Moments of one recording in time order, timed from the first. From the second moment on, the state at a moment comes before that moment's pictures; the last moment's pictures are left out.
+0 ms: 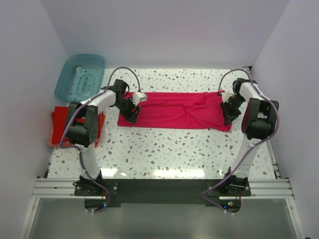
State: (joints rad) left arm -0.23 1.96 1.36 -0.70 0.49 0.62; right arm -0.16 2.06 1.57 -1.16 -0.17 -0.47
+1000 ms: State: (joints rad) left arm -0.44 1.91 1.27 -0.59 0.21 0.95; right arm -0.12 2.18 1.82 -0.97 0.20 -0.35
